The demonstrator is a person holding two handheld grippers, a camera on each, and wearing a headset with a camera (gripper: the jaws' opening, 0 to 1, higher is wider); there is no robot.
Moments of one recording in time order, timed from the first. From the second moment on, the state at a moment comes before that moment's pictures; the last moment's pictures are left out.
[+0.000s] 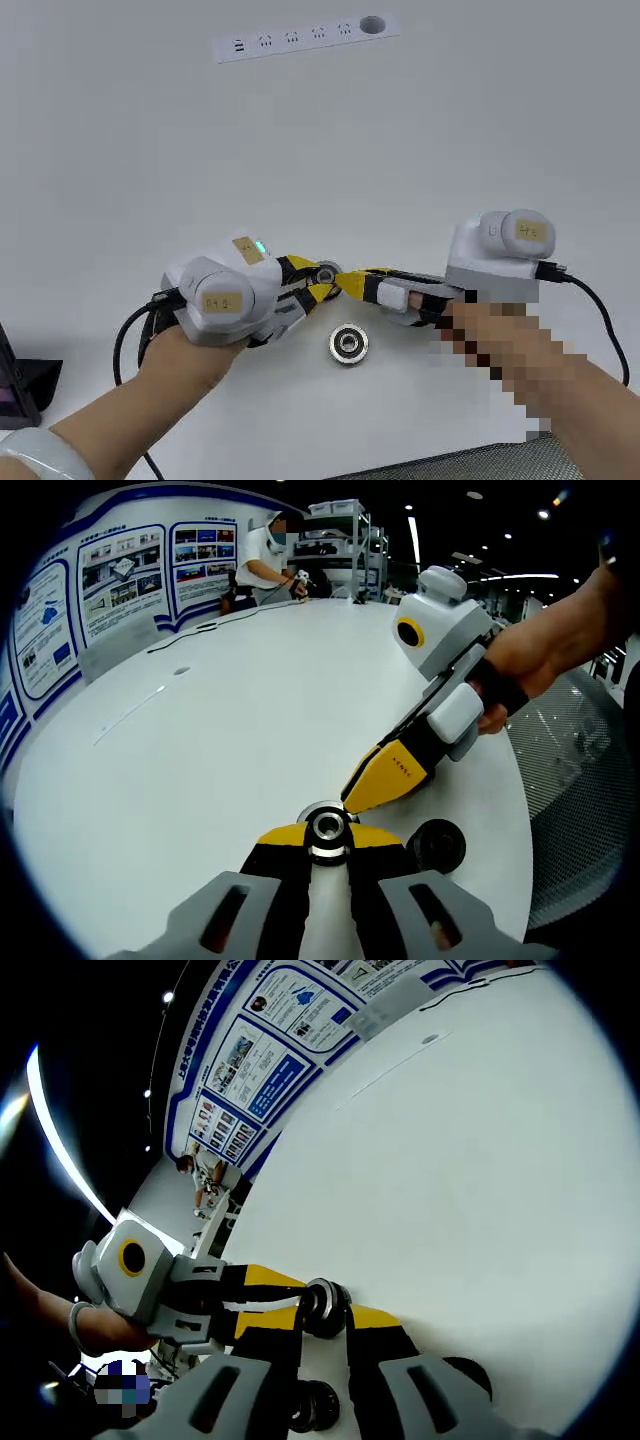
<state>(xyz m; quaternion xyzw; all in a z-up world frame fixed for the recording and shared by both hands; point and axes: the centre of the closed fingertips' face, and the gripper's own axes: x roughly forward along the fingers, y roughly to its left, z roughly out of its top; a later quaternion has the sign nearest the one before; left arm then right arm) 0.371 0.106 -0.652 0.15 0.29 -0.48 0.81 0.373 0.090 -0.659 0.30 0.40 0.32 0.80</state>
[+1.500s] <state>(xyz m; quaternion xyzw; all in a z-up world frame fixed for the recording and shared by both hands) 0.371 0.107 -0.653 0.15 0.29 -0.48 0.82 0.373 0.089 -0.658 0.29 0.40 0.32 0.81</state>
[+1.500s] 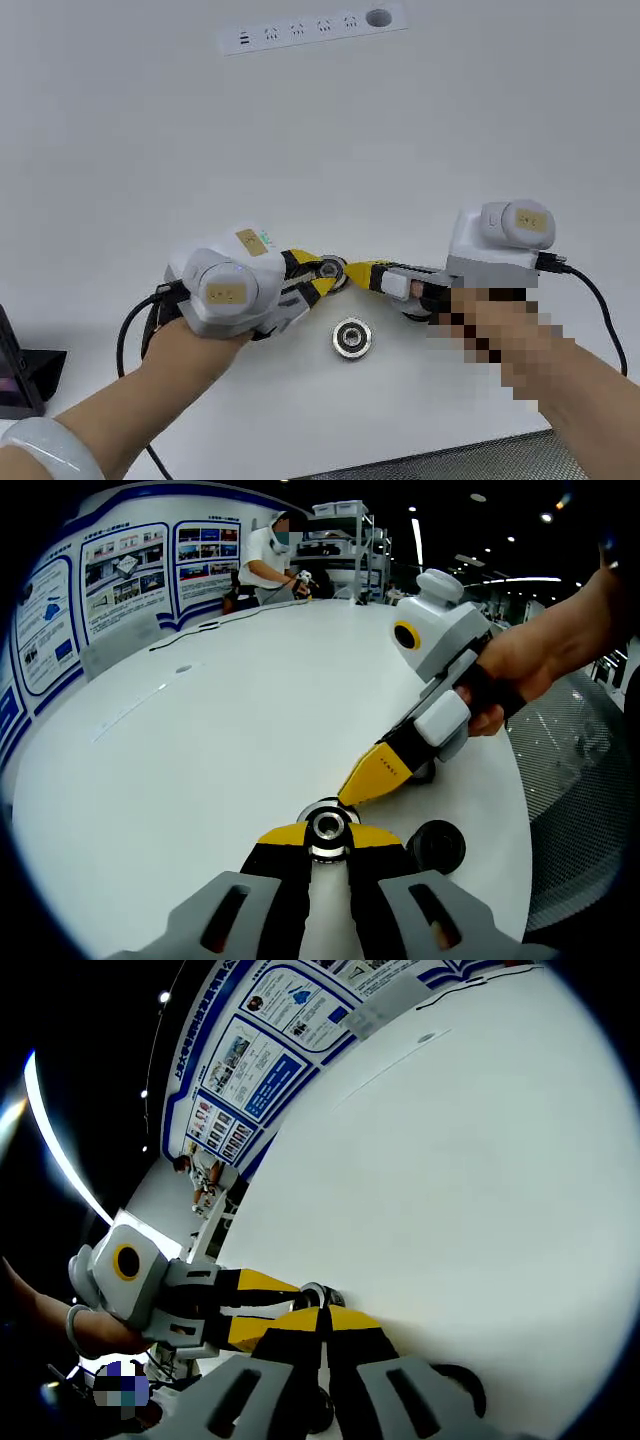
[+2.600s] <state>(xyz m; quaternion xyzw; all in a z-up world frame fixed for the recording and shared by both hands) 0.371 0.107 -0.652 0.15 0.29 -0.48 0.81 0.372 0.100 -0.642 0.29 0.39 0.34 0.81</state>
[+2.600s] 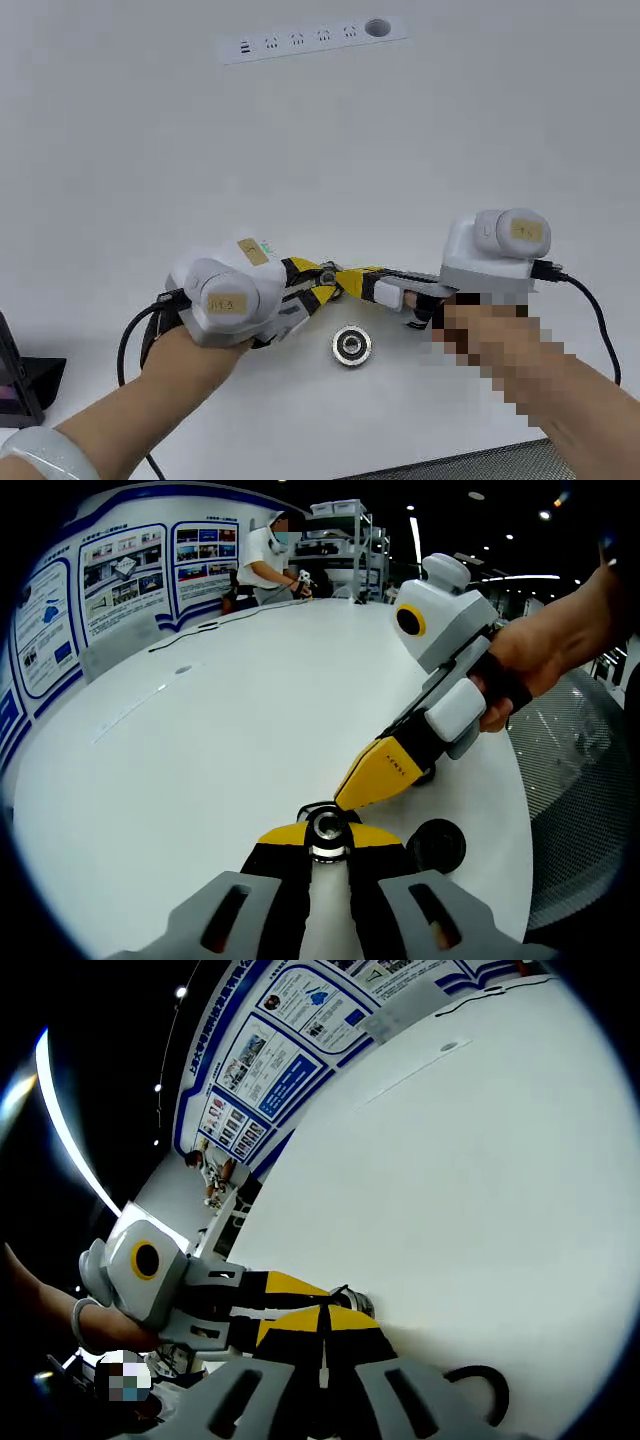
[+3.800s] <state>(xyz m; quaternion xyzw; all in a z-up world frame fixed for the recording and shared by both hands) 0.365 0.114 -0.649 0.15 0.27 -0.48 0.82 0.368 0.098 -0.640 0.29 0.39 0.33 0.81</state>
